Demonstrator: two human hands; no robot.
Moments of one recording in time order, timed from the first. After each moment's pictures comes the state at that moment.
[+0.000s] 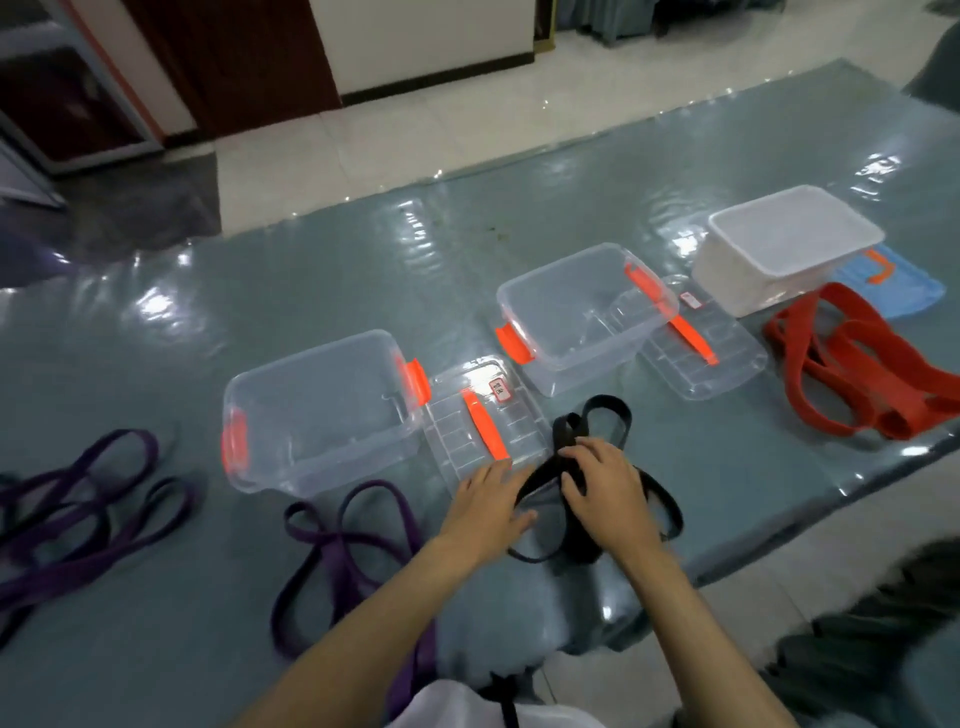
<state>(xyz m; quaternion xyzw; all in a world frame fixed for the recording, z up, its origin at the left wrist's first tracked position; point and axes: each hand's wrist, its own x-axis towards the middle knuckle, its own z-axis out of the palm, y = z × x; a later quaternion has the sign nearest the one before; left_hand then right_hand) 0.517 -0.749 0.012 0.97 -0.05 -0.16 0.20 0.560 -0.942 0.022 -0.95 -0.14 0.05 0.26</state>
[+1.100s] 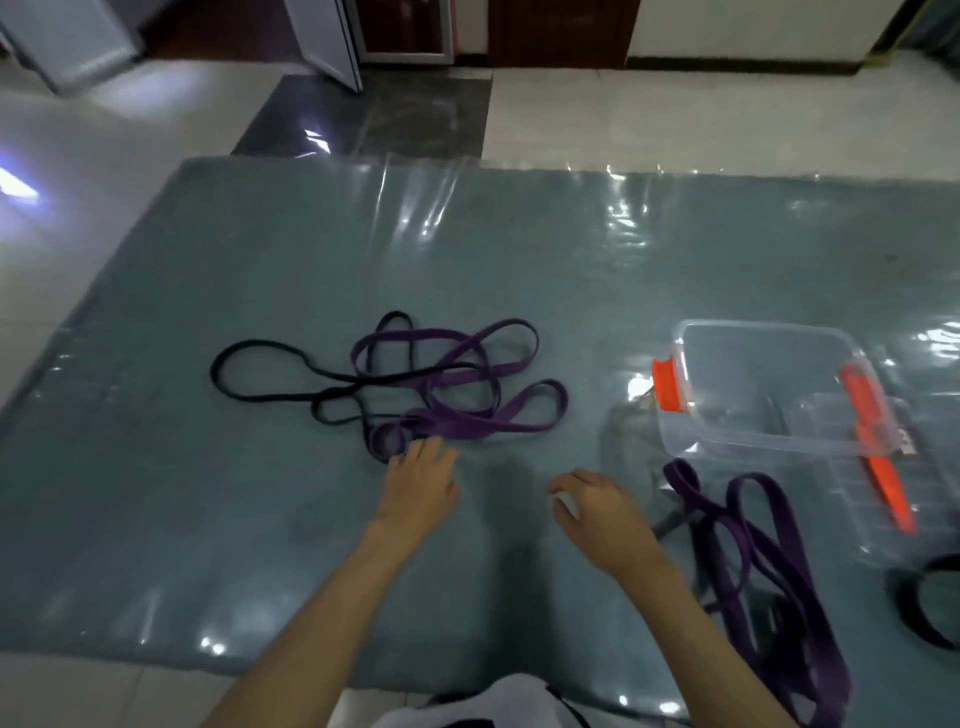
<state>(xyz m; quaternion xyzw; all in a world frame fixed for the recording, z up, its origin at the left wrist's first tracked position) 0.182 -0.226 0.003 0.95 0.26 -0.14 0.12 0.319 -0.447 0.027 -0.88 -0.41 0.18 0.16</state>
